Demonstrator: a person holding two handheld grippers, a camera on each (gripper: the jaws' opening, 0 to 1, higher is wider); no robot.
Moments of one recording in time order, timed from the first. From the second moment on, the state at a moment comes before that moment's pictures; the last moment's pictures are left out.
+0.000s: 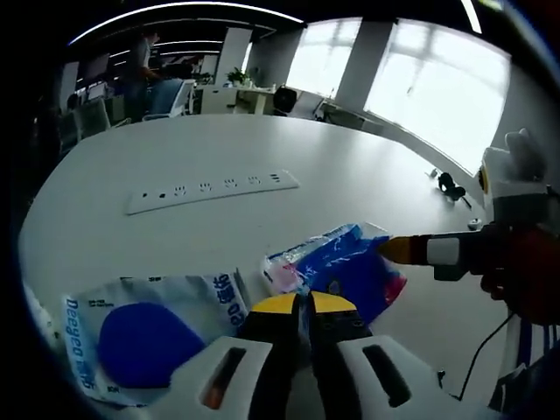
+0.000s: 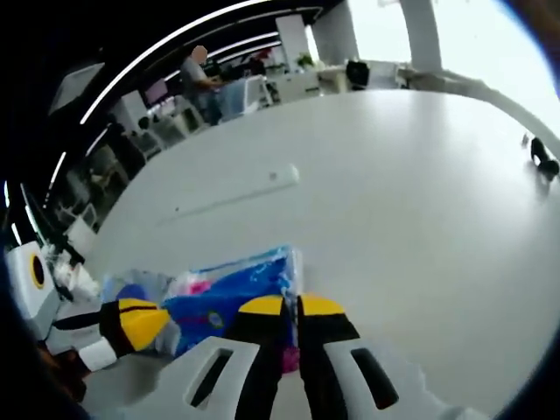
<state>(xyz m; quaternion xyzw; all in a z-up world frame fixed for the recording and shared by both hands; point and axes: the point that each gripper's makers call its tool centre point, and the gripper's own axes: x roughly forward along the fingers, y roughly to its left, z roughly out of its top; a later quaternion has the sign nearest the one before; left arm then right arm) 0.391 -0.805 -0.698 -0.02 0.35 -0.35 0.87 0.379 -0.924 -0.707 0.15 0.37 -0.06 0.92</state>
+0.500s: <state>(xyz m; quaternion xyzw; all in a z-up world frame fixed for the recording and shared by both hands) 0.396 -0.803 -0.703 -0.01 0.35 -0.34 0.87 0.381 -0.921 -0.718 0.14 0.38 -0.05 0.91</state>
